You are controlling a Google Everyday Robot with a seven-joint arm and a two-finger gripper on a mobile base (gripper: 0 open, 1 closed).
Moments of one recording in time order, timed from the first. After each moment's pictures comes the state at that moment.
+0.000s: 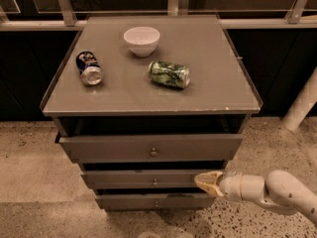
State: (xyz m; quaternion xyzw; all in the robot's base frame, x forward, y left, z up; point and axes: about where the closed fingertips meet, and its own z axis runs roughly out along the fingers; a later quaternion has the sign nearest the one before) arm 0.482 -0.168 0.511 -0.39 0.76 0.31 0.42
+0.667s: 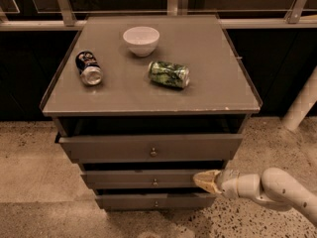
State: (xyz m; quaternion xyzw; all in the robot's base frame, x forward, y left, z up) arm 0.500 -0.172 0.492 -0.37 0.77 0.32 0.41
